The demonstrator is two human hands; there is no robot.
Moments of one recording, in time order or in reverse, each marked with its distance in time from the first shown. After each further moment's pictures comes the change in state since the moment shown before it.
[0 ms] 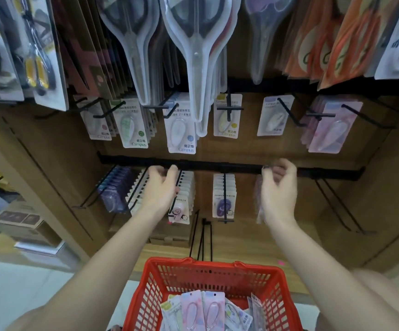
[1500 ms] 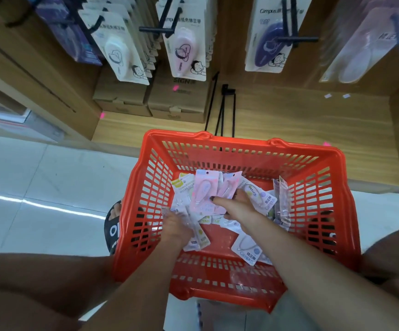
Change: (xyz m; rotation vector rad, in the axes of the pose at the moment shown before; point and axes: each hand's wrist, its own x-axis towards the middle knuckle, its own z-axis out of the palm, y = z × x) left_hand -0.152 -0.413 0.070 0.709 -0.411 -0.799; right_hand -0.195 0.336 0.047 -0.271 -0.775 0.925
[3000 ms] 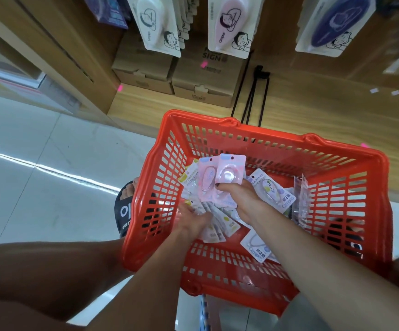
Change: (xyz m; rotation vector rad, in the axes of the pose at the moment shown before) left_hand 0.002 -0.010 0.007 -0.596 -0.163 -0.201; right_hand 0.035 -0.002 0.044 0.134 -0.009 0.068
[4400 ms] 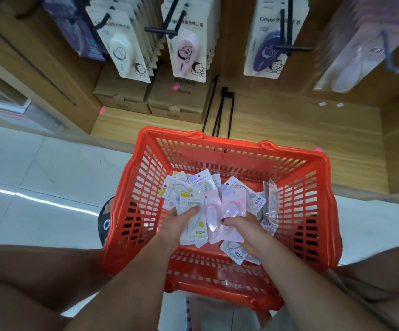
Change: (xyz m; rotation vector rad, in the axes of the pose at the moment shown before) left_hand -0.018 0.010 0.011 -0.368 -0.162 0.156; right_hand -0.047 0.049 -0.079 0.033 -0.005 0.111
